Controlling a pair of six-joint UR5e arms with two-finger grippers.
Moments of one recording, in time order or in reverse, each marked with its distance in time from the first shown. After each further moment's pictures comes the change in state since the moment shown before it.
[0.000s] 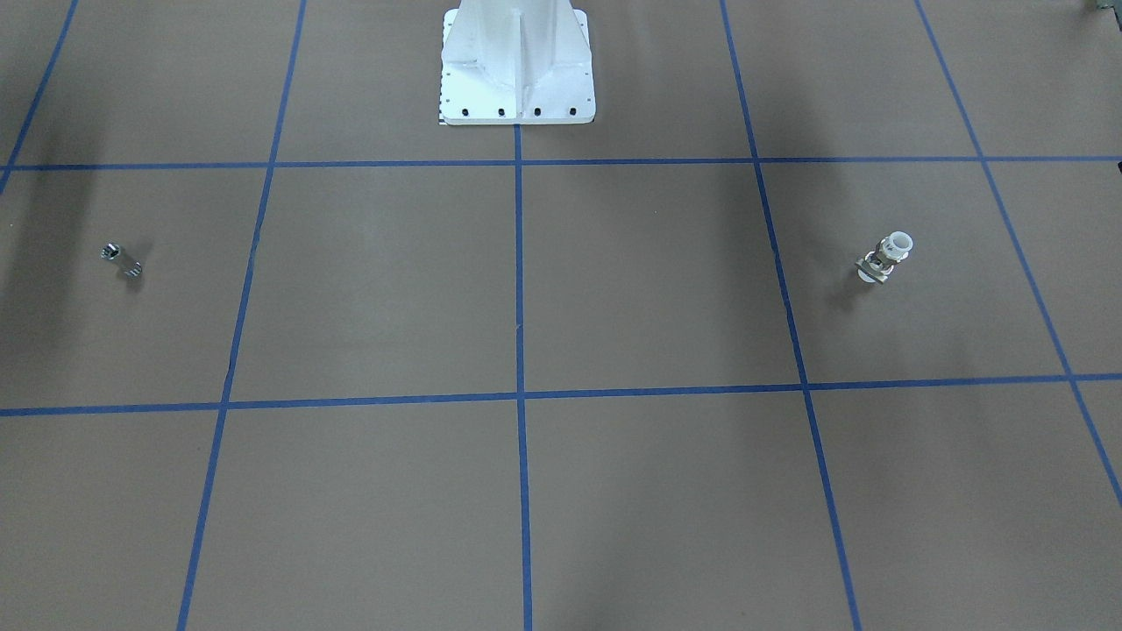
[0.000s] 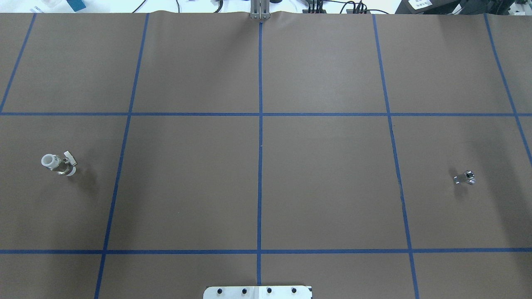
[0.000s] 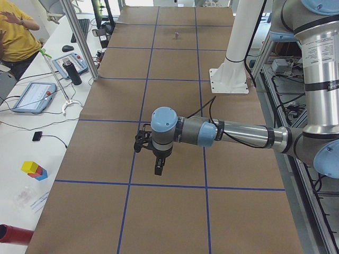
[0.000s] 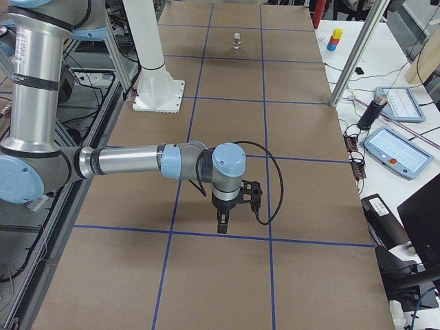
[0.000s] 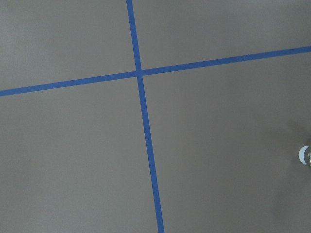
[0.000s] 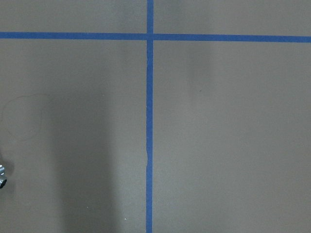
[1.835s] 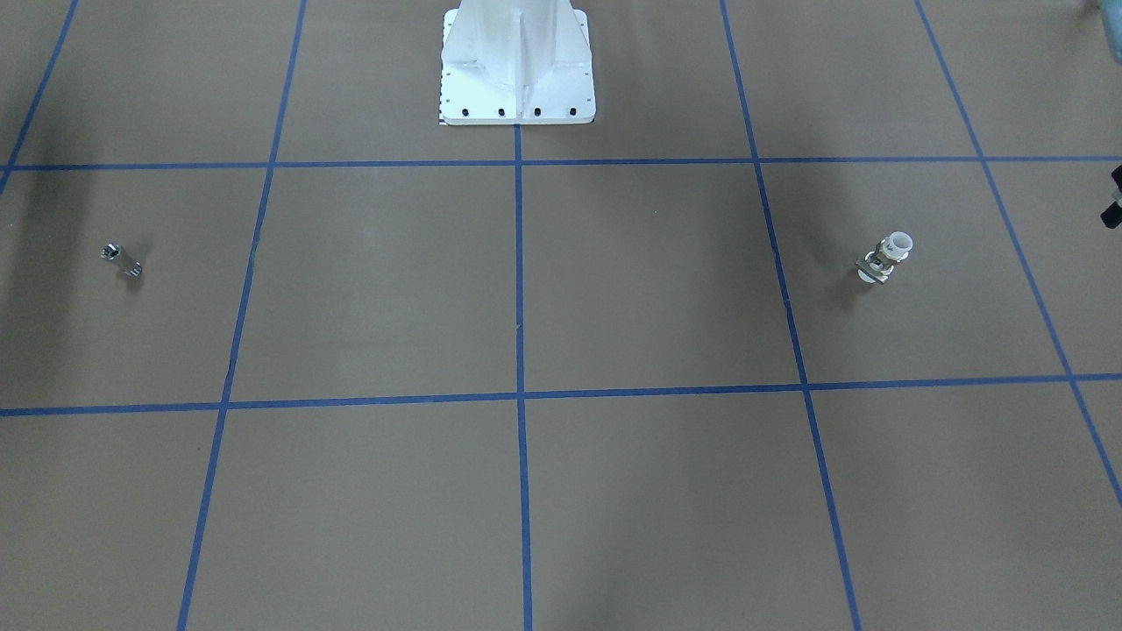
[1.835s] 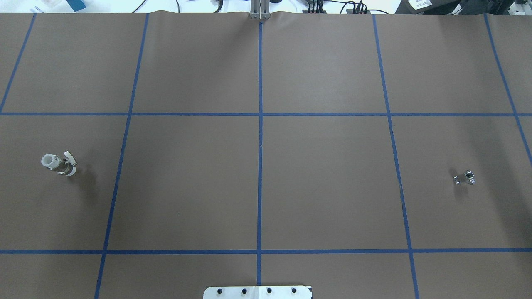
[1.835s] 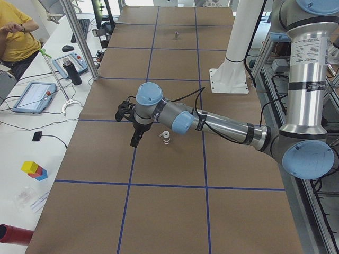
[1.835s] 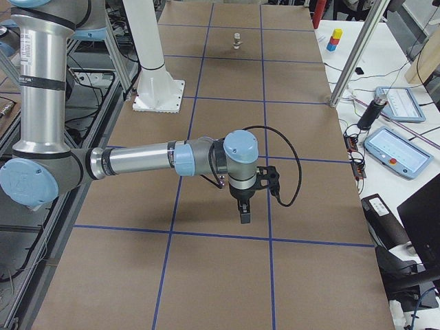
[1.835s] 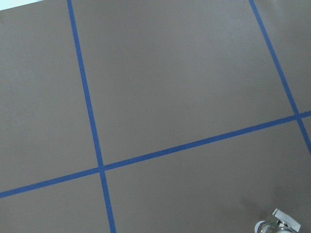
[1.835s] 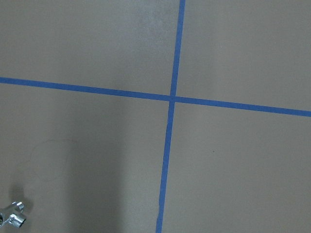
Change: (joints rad) left arm 0.117 -0.159 0.038 -0.321 -0.014 -0.273; right arm 0.000 0.076 -0.032 0.135 0.012 0.001
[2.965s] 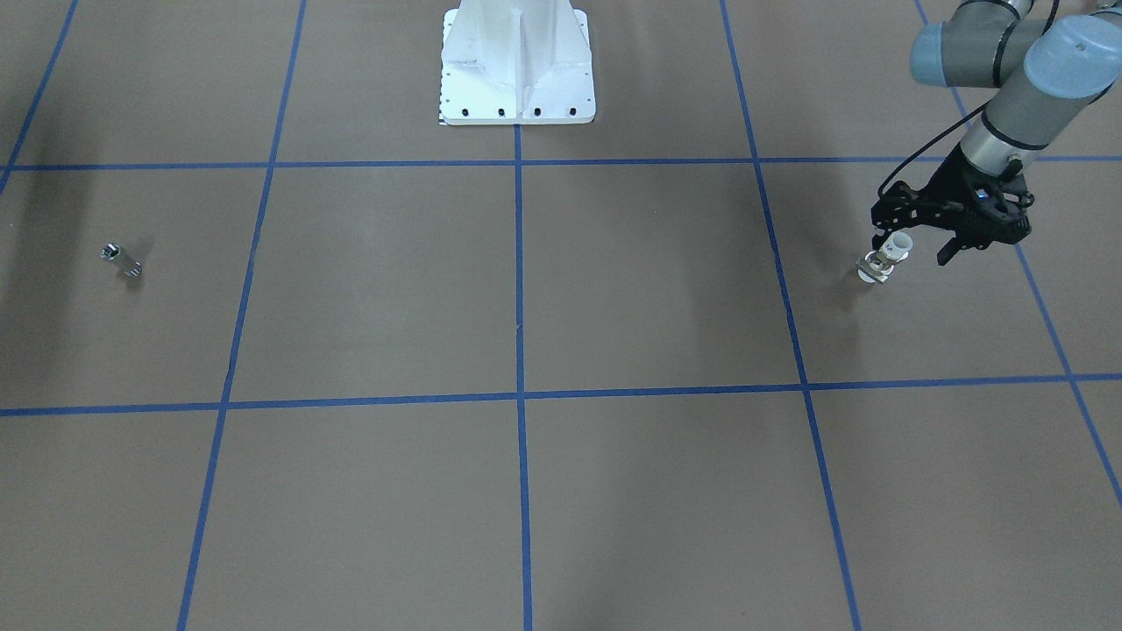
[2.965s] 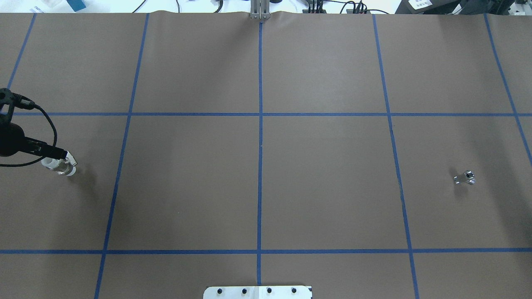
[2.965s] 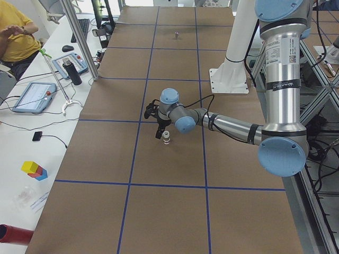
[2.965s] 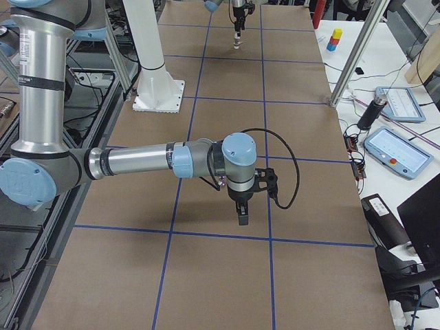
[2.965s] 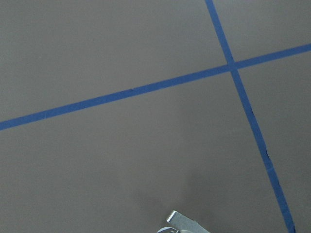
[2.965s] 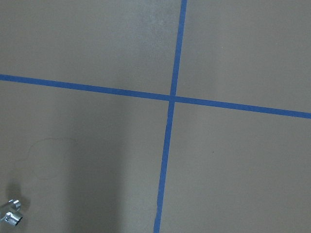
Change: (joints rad) left arm 0.517 0.065 0.009 -0.214 0.309 -0.380; right arm 0.000 -0.012 -0.003 0.003 -0.001 -0.001
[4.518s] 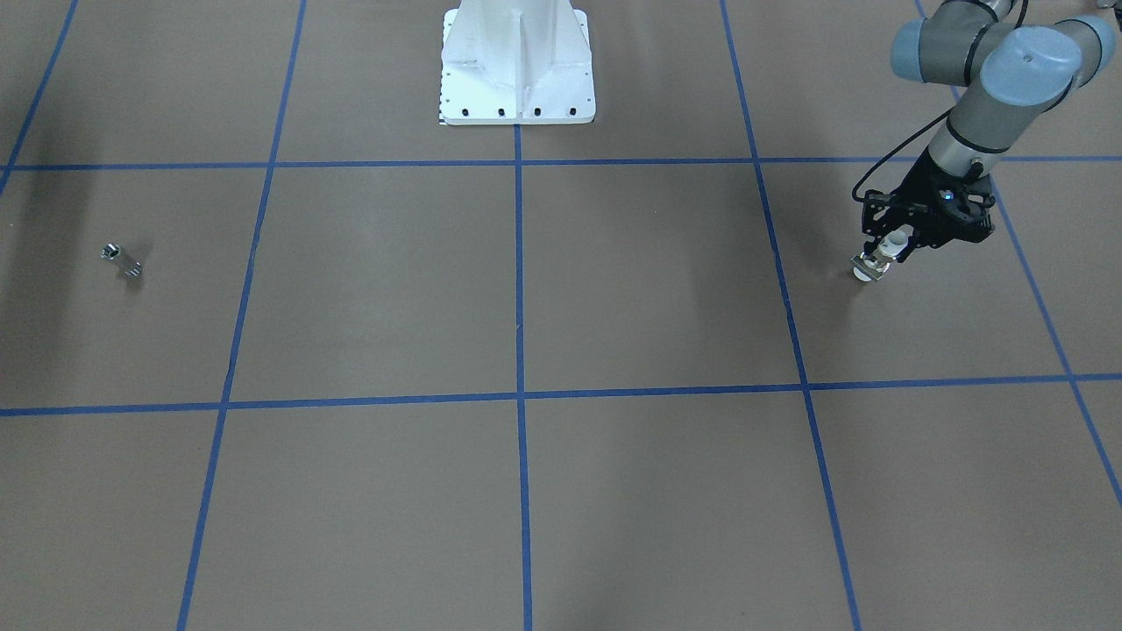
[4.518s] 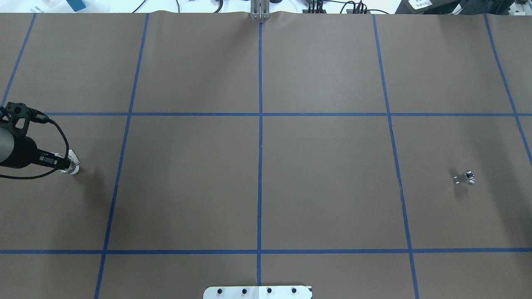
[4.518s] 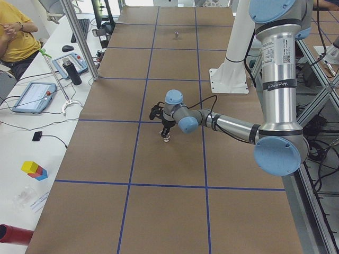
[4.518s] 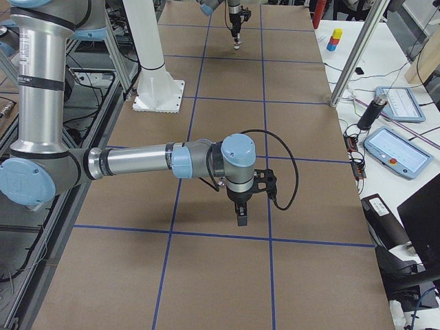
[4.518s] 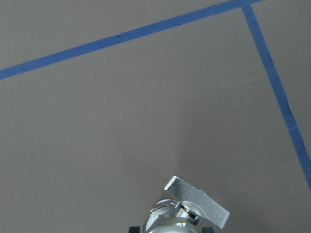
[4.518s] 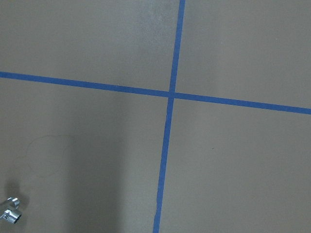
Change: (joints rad) left arm 0.063 -0.012 -0.010 0.030 0.044 -0.029; right arm -0.002 -0.004 0.000 -0.001 0.000 0.002
